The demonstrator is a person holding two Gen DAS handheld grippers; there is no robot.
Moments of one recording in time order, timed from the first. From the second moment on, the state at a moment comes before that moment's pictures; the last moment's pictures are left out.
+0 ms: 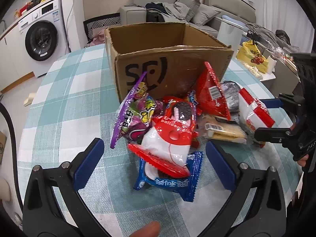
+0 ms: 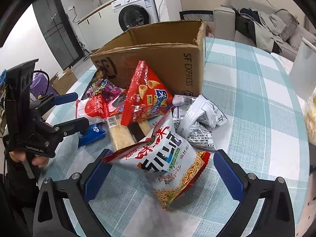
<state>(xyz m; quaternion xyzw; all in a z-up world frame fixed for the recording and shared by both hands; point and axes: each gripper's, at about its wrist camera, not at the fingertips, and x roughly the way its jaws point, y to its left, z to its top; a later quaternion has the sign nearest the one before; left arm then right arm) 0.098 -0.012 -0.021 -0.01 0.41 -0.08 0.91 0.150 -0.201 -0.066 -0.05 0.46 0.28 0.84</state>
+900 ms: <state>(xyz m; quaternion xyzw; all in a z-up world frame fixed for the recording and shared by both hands) 0.115 0.002 -0.039 -0.04 0.43 -0.06 0.90 0.147 -0.201 -0.065 -0.02 0.45 0.33 0.83</state>
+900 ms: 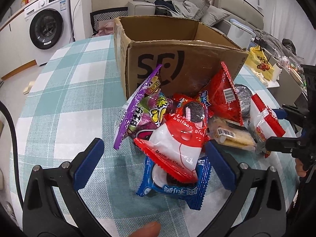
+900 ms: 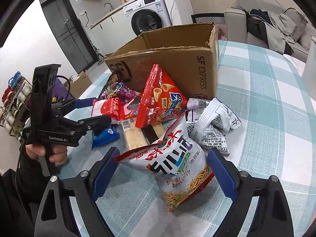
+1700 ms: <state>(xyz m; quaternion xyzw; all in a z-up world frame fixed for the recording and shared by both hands) 0.096 -0.023 -0.026 0.05 0.38 -0.08 0.92 0.151 -0.202 -0.071 -0.02 0.45 0.33 0.83</state>
